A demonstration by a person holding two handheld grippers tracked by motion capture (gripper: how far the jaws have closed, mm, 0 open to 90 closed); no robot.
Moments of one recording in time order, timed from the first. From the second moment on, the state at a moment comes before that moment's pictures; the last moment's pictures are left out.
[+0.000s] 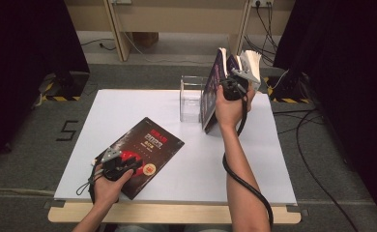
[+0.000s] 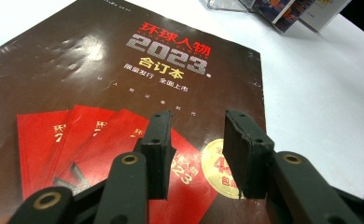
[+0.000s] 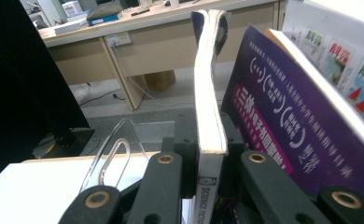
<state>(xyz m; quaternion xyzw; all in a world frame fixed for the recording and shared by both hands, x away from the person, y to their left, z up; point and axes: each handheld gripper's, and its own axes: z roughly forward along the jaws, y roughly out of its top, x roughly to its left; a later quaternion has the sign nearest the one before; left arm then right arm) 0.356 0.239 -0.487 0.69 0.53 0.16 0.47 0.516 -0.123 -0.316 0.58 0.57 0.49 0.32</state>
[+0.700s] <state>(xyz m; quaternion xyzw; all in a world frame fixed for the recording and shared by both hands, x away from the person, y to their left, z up) 0.354 0.236 -0.486 0.69 0.53 0.16 0.47 0.495 -0.137 -0.312 0.57 0.59 0.45 0.35</state>
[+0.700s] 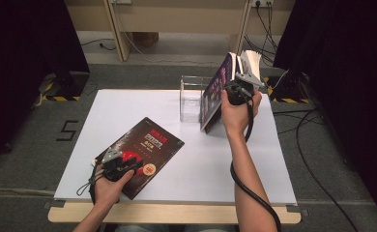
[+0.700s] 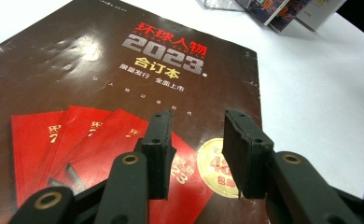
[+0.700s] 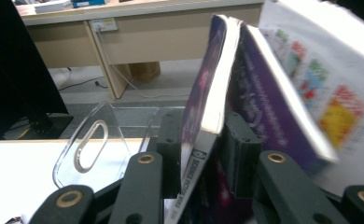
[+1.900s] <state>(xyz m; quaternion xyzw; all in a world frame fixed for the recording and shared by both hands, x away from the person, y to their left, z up) 0.353 0.236 -0.485 0.69 0.53 0.16 0.47 0.484 -0.160 -0.336 0.62 0.55 0.47 0.30</state>
